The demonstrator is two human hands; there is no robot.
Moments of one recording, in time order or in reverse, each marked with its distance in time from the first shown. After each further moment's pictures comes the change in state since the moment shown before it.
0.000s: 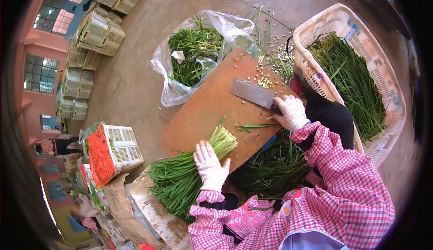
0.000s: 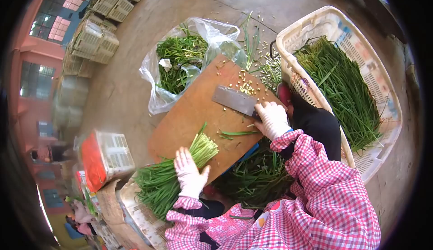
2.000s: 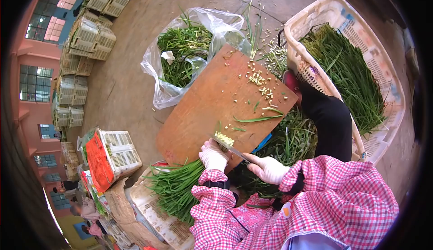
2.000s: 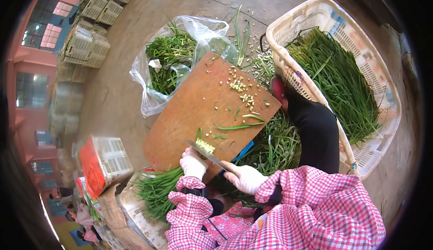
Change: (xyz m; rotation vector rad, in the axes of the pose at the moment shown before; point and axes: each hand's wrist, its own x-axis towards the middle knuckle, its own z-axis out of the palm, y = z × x) left_hand 0.061 0.035 0.012 -0.080 -0.495 -0.289; right_hand -0.109 -0.089 0.007 0.842 -0.608 0.135
